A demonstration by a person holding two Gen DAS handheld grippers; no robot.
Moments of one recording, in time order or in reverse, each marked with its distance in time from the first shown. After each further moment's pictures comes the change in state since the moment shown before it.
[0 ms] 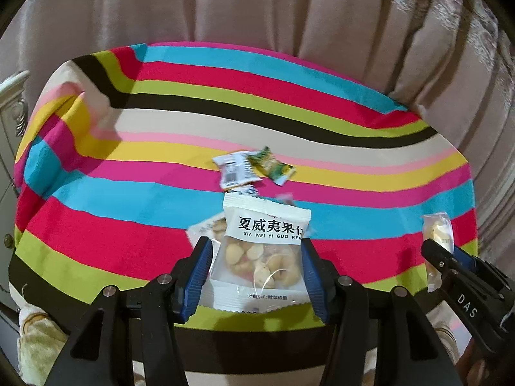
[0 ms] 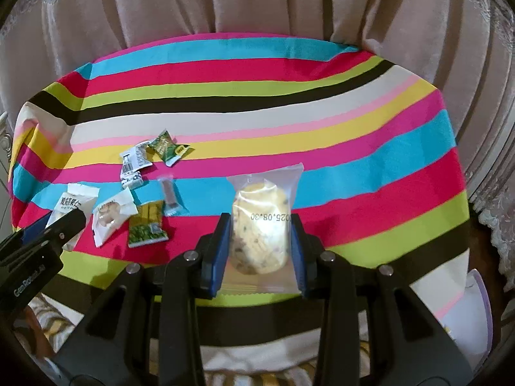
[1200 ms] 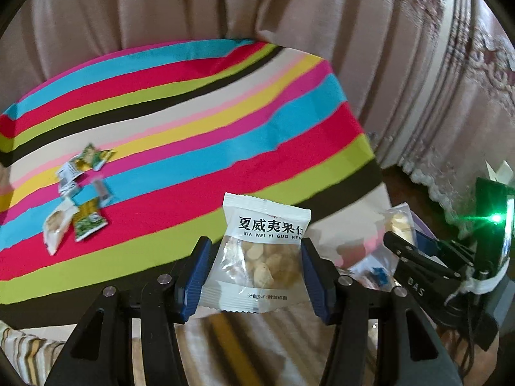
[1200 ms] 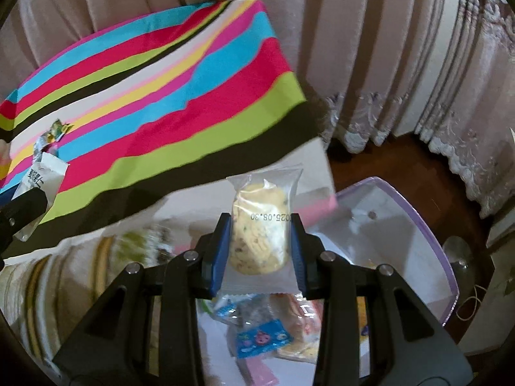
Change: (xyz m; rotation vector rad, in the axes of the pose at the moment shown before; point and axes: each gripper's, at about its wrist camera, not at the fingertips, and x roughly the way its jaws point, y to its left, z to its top) left arm -0.038 -0.208 -0.074 0.391 0.133 -0.269; right arm -0.042 -0.209 -0.106 0.233 0.124 -0.216
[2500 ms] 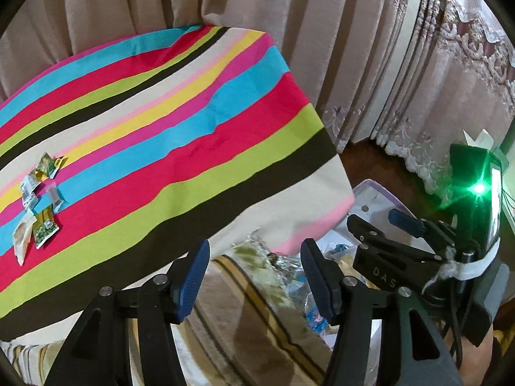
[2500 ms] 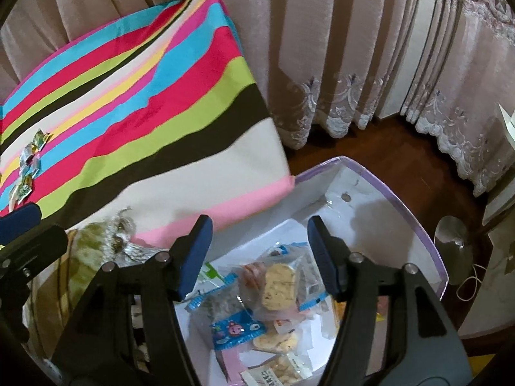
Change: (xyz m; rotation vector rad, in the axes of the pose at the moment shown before) left arm 0.014 -0.046 0.000 0.087 0.072 -0.092; right arm 0.009 -0.025 -0.005 0.058 0.028 -0.025
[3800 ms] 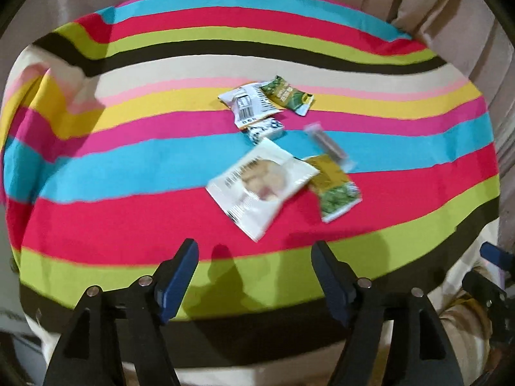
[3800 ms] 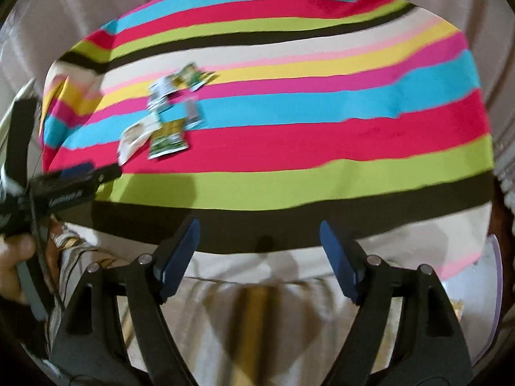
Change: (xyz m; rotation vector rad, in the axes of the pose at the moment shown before) left arm -0.027 0.312 -0.046 -0.351 0.103 0.316; right arm -0.023 0.242 0.003 -0.411 0.129 0.391
